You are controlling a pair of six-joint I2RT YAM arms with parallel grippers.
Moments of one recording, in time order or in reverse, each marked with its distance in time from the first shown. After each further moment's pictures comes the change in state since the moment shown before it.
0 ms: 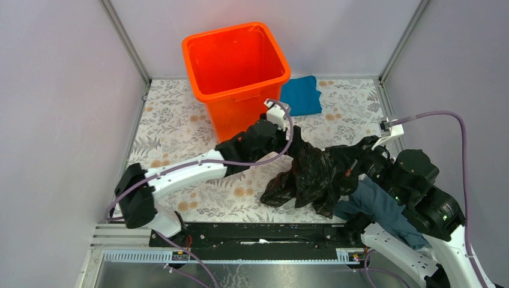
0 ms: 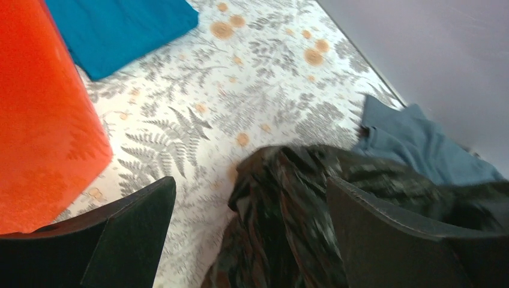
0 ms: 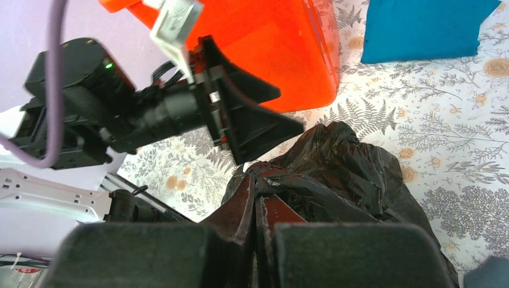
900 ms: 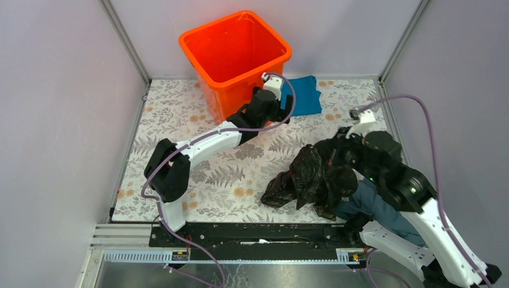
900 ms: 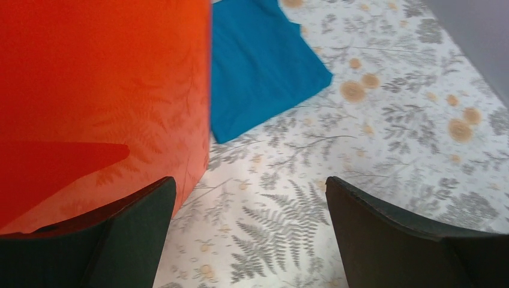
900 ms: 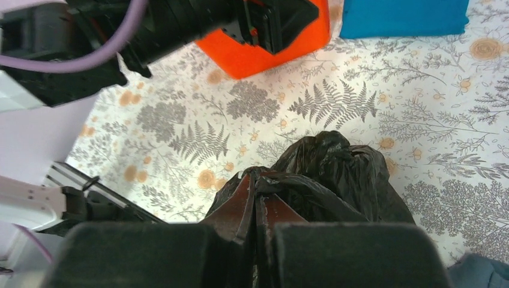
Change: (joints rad) left arm 0.235 0.372 0.300 0.042 -0.079 0.171; right arm 0.000 0.123 -0.048 0.042 0.024 -0.052
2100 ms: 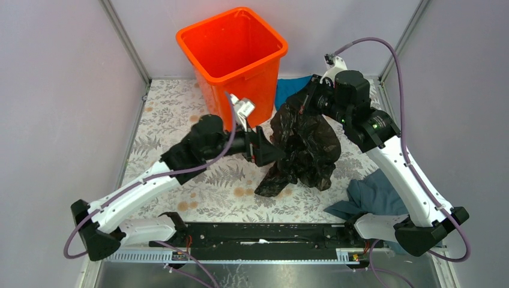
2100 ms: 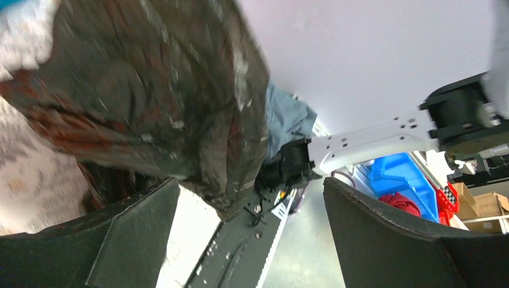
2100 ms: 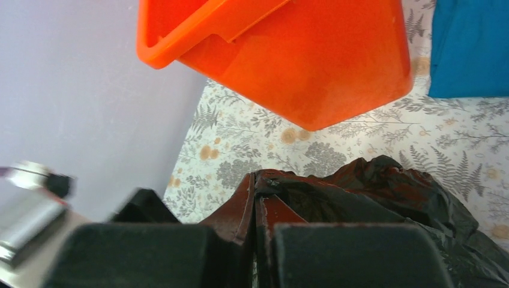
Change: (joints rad) left arm -0.072 -0.743 -0.341 -0.184 0.646 -0.354; right arm -0.093 0.548 0.409 0.175 -0.189 0.171
